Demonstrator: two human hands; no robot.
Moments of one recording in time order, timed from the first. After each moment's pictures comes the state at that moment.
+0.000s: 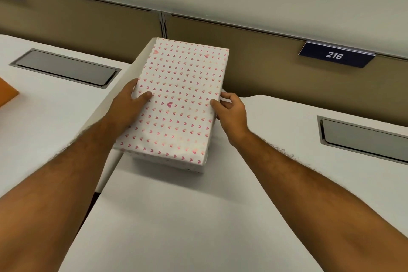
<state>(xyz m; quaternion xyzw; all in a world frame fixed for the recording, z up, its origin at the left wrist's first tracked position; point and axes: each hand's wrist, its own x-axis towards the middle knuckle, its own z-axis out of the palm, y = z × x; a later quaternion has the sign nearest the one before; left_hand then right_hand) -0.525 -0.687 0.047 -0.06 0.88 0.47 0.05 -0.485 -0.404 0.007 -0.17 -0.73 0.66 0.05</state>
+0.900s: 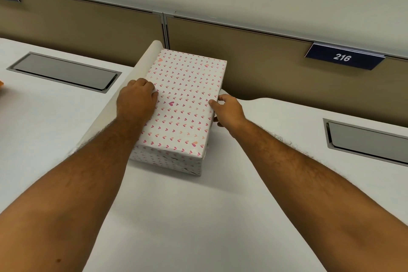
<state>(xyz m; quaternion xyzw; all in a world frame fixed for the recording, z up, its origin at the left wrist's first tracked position) -0.578 -0.673 0.027 0.04 0.99 0.05 -0.12 -0.534 -0.418 0.016 -0.20 -0.81 0.55 -0.06</state>
